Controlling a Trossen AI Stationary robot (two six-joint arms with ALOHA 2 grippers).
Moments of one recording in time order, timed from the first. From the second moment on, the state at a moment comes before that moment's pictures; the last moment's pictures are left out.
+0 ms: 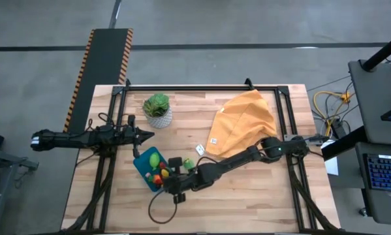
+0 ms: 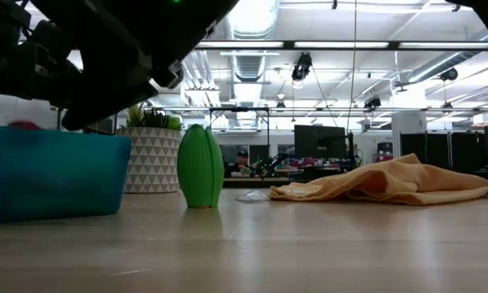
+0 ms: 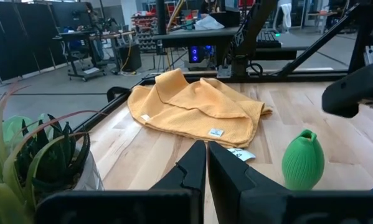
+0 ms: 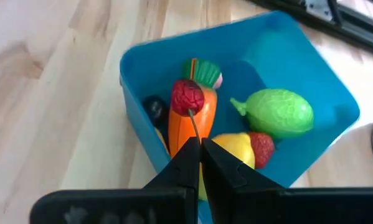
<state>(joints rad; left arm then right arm) -0.01 0.19 0.01 0.05 -0.22 0.06 0.34 2.41 2.02 -0.40 0.36 -0.06</state>
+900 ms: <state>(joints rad) -0.01 0.19 0.01 0.05 -0.22 0.06 0.34 2.41 2.02 -0.41 0.31 -0.03</state>
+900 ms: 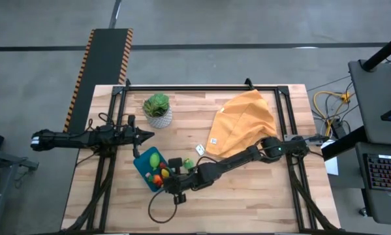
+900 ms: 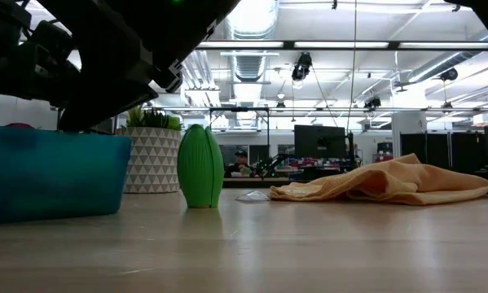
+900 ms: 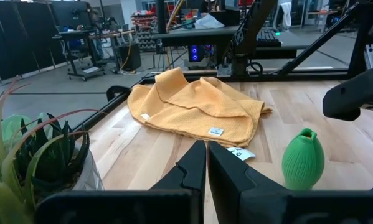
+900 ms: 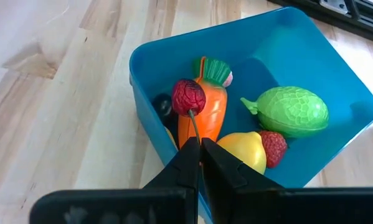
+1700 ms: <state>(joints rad) -0.01 0.19 0.01 0.05 -0.22 0.06 0.33 2.19 2.01 -0.37 0.31 -0.07</state>
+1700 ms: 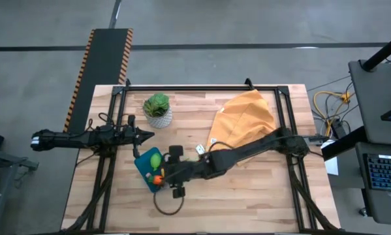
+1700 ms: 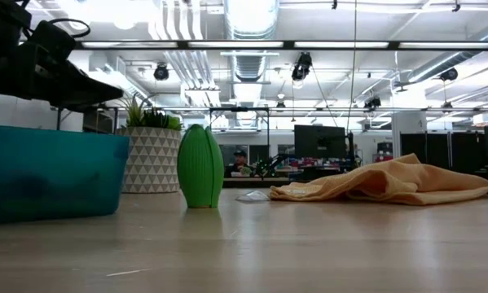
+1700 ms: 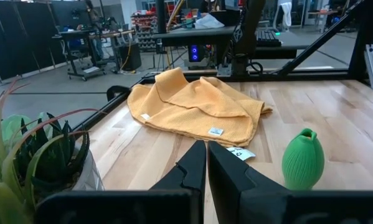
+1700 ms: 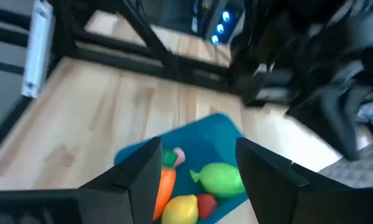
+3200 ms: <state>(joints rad) -0.01 0.20 0.01 0.05 -0.22 0.06 0.30 1.76 0.47 1.25 0.27 0.03</state>
